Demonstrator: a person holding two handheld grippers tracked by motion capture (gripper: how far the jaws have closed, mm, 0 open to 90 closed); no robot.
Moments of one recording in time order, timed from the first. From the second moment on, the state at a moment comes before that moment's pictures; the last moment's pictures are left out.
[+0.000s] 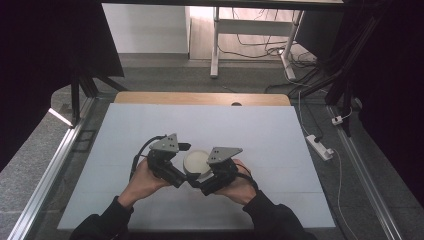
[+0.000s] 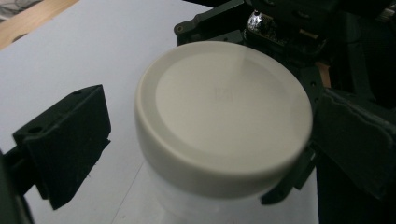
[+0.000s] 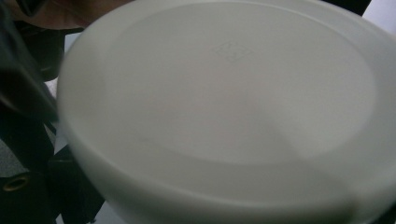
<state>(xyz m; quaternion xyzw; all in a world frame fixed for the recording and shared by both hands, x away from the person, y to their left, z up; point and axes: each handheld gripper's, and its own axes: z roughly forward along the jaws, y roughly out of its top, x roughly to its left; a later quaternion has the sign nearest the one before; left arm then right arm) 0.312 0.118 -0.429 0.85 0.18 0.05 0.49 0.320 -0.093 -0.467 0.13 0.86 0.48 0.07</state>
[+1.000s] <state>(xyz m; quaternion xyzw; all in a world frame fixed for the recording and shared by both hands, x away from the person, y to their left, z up) 0.314 0.097 -0.430 0.86 0.20 0.07 0.47 0.321 -0.093 -0.468 0.15 0.86 0.48 0.08</state>
